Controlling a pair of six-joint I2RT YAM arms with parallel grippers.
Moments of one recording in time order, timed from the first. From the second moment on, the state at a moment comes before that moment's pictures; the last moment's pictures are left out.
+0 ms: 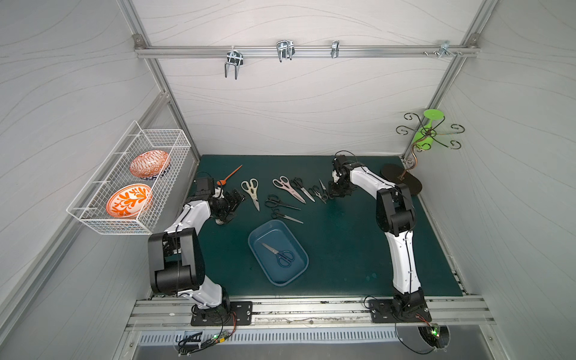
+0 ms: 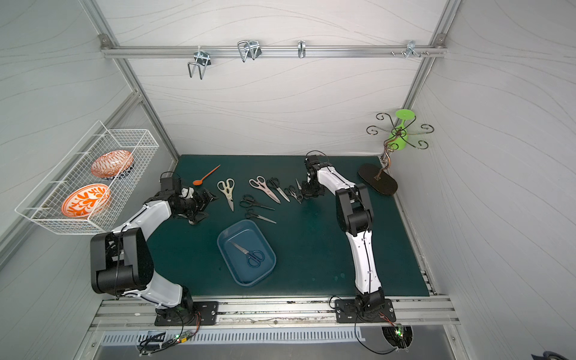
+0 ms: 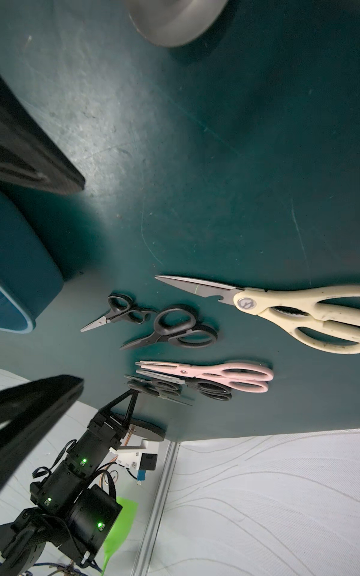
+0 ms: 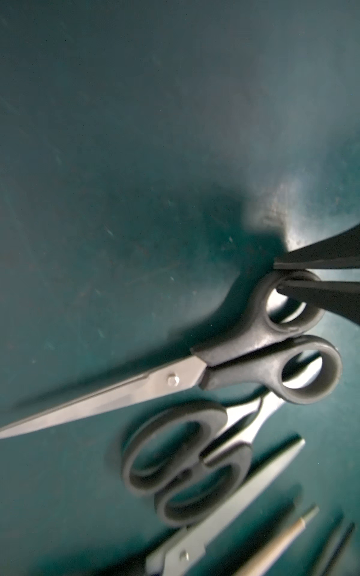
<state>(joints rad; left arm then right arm) 0.20 1.56 1.00 -0.51 0.56 -0.69 0.38 2.30 1.89 -0.86 -0.11 0.29</state>
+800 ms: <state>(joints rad) 0.22 1.56 1.00 -0.51 0.53 -0.69 0.89 1.75 1.46 -0.85 -0.14 0.29</state>
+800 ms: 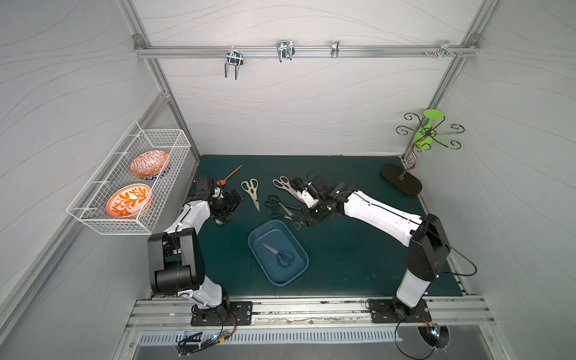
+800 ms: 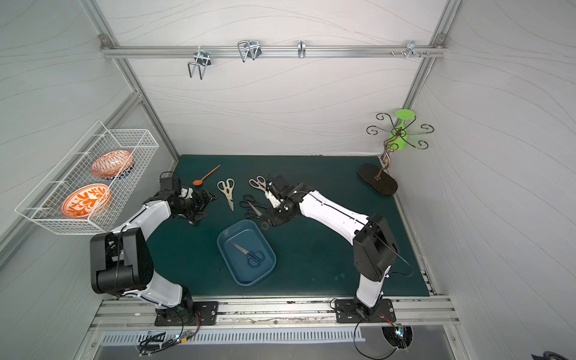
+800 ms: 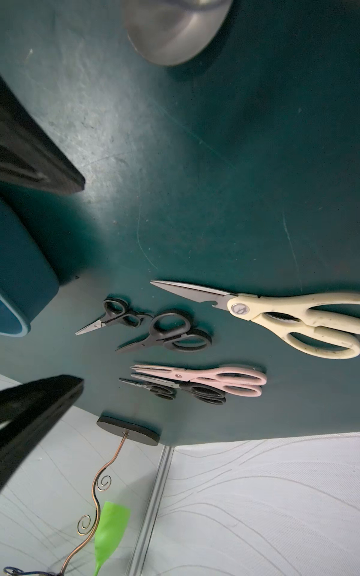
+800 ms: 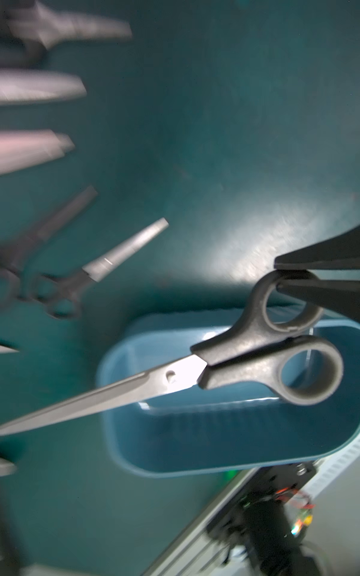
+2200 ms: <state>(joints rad) 0.26 1.56 1.00 -0.51 0.54 -0.69 1.14 2.05 1.54 -0.86 0.02 0.35</state>
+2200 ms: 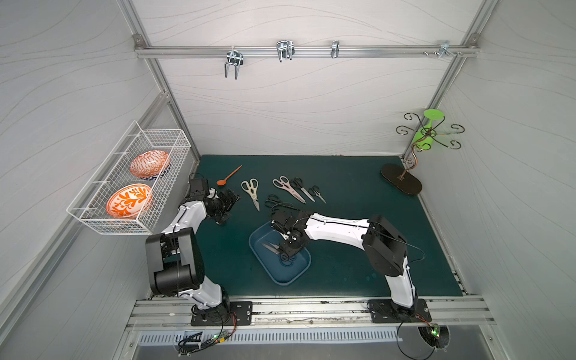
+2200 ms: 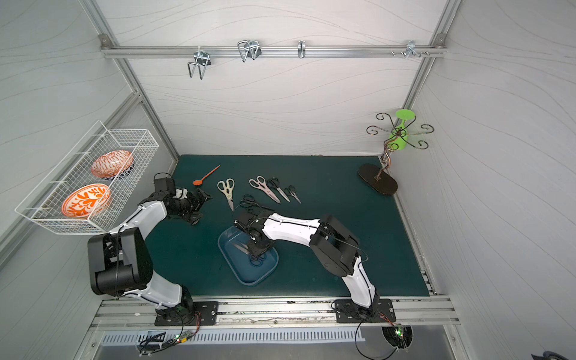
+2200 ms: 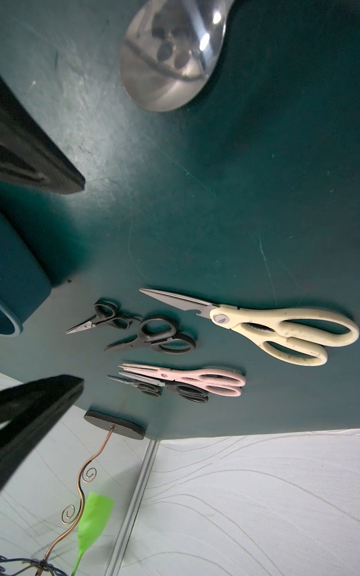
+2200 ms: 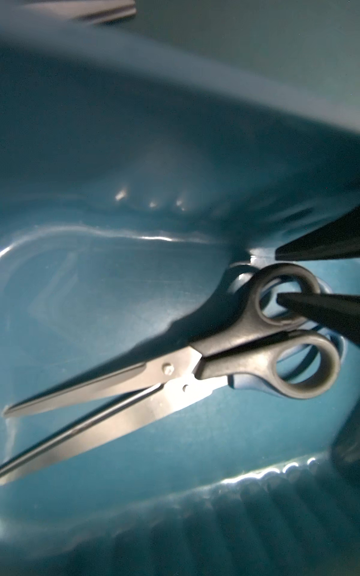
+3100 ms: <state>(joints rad) 0.20 1.56 1.00 -0.51 0.56 -0.69 0.68 1.94 1.69 -0.77 -0.08 0.34</state>
